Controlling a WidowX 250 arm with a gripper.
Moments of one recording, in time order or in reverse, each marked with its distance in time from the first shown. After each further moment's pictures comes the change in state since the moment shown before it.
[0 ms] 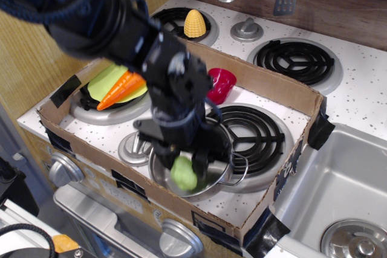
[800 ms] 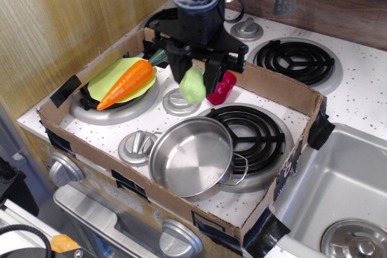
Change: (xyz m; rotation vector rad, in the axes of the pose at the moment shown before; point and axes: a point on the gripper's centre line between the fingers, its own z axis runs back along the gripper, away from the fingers) arm 0.079 0.007 0.044 0.065 0.059 -0.116
